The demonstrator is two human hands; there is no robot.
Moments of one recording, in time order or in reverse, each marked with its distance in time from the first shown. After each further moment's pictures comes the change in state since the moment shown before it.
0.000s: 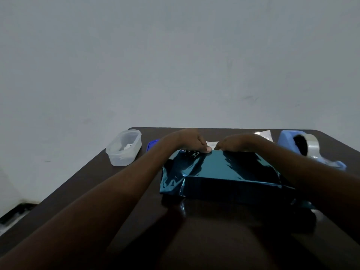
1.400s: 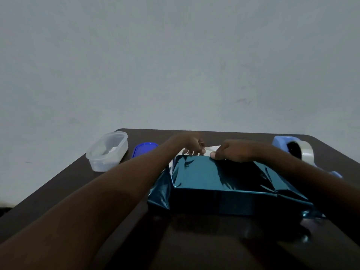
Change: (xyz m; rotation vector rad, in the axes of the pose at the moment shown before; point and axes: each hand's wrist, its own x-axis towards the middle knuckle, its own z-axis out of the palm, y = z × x) left_hand 0.108 -0.020 0.021 0.117 -0.148 -0.062; right_hand -0.038 0.023 0.000 0.093 0.140 -0.126
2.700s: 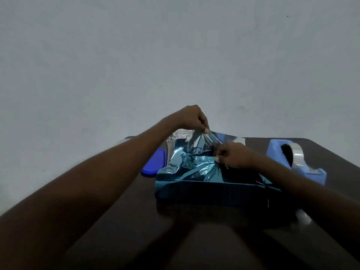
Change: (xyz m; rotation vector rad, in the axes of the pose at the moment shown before) left_hand -0.092 0.044 -0.077 0.044 0.377 0.208; right_hand -0.014 -0.004 0.017 -0.044 0.275 -0.043
